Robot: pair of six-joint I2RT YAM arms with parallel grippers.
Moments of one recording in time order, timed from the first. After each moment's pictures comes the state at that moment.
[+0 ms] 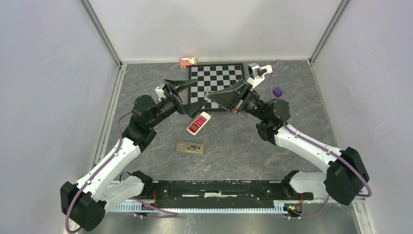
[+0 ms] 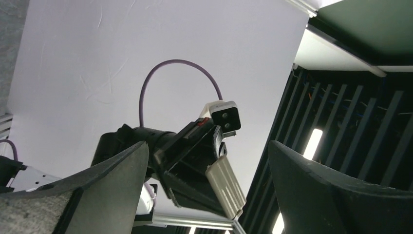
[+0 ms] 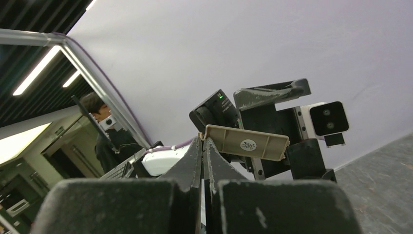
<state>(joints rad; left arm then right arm) -0.50 0.97 0.78 0.26 0.38 -2.03 0.68 1.24 0.84 1.06 -0.50 1.12</state>
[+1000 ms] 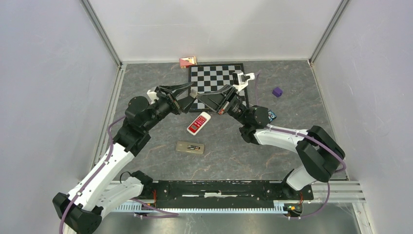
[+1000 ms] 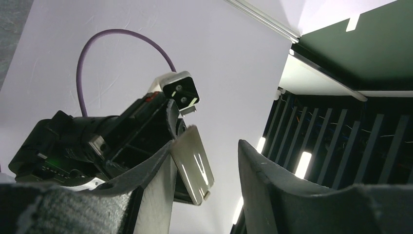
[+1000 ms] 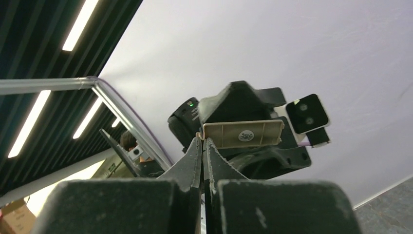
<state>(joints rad) -0.53 0.88 0.87 0.03 0.21 -2.06 0.80 1.54 0.82 1.46 -0.33 1.31</state>
